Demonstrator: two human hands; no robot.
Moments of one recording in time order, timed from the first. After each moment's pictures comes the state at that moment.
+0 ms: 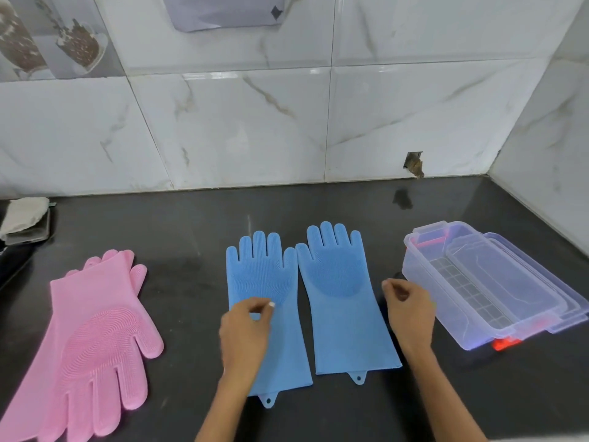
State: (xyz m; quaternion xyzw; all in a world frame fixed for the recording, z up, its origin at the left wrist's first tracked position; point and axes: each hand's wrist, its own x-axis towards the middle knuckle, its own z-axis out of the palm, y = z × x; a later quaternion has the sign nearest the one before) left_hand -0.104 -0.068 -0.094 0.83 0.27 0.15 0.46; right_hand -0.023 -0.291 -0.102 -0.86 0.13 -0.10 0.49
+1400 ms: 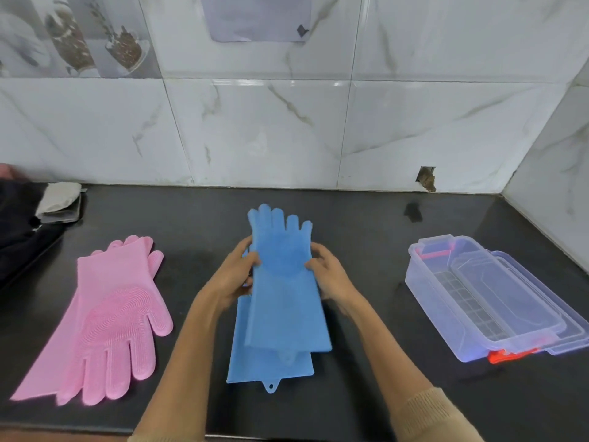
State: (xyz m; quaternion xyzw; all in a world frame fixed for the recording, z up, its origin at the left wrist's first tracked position) left_hand -0.056 -0.014 -0.046 0.69 0.19 -0.02 0.70; right_hand 0.006 -0.193 -0.068 -0.73 -0.12 0.21 0.64
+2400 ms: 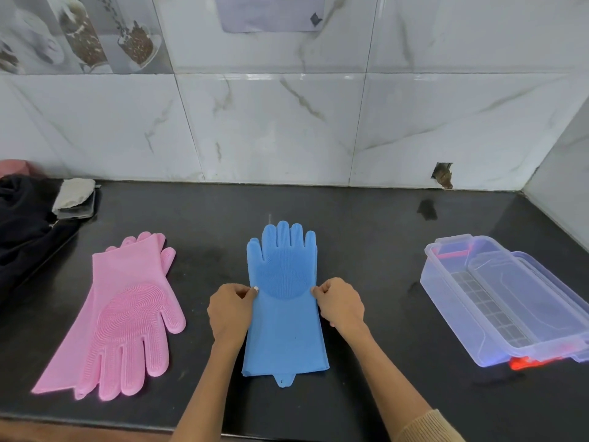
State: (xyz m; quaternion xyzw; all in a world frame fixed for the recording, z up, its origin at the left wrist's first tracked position) left_hand -0.092 -0.019 -0.104 0.81 0.37 0.16 0.42; right_hand -0.016 -0.182 -0.097 -0.93 -0.03 0.14 0.34
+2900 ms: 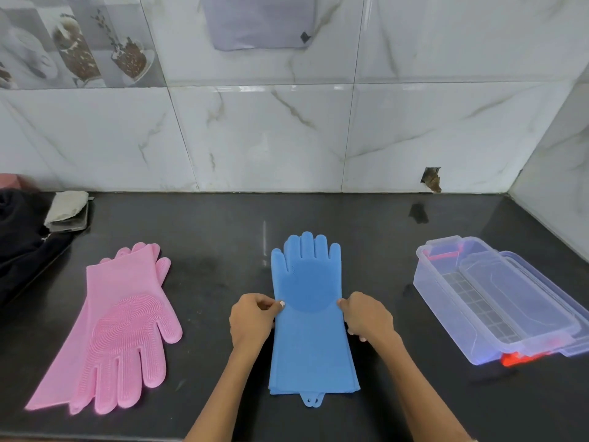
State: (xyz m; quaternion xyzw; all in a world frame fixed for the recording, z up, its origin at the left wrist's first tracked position) left_hand -0.089 -0.051 -0.102 0.82 0.31 0.10 0.46; right_hand -0.014 -0.232 -0.094 -0.96 -0.05 0.17 0.21
